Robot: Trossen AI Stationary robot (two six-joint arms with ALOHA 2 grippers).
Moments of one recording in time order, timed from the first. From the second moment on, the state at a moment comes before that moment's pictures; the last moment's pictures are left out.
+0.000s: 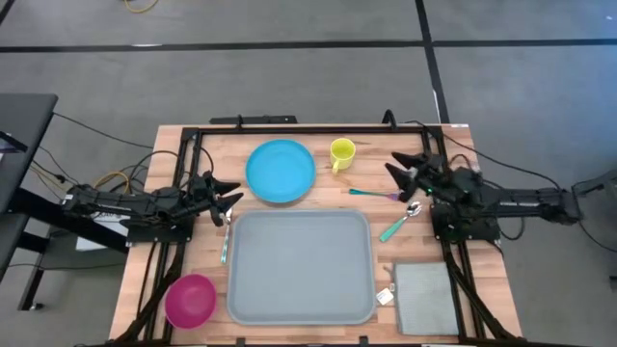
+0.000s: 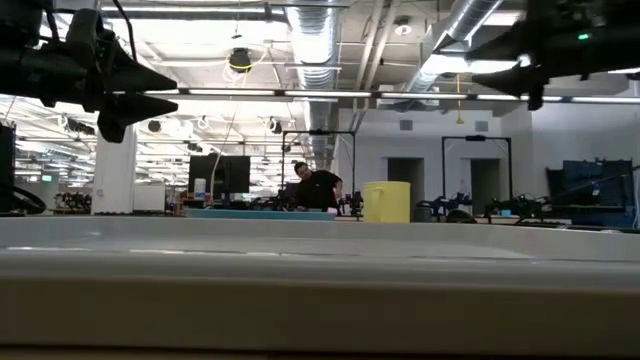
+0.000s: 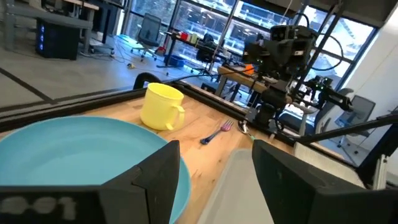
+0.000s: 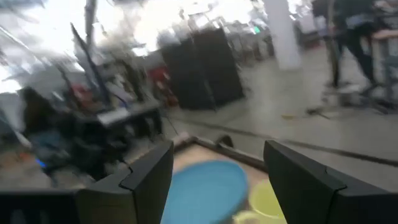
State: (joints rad) left arm -0.10 0.16 0.01 0.17 -0.46 -0.37; right arm -0.13 0.45 0.22 0.31 0.40 0.23
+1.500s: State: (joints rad) left arm -0.10 0.62 0.63 -0.32 -0.75 -0.09; right arm -0.50 1.65 1.04 -0.35 0.07 -0.50
